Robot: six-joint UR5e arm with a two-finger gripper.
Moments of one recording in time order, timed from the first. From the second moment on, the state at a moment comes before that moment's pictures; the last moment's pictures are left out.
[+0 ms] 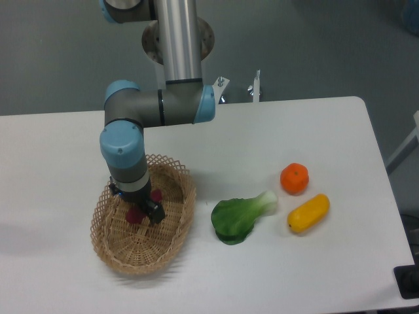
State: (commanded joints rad) arm 2.08 -2.01 -1.82 -0.81 1.57 0.82
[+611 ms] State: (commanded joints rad) arm 2.08 -2.00 -1.82 -0.80 1.58 0.85
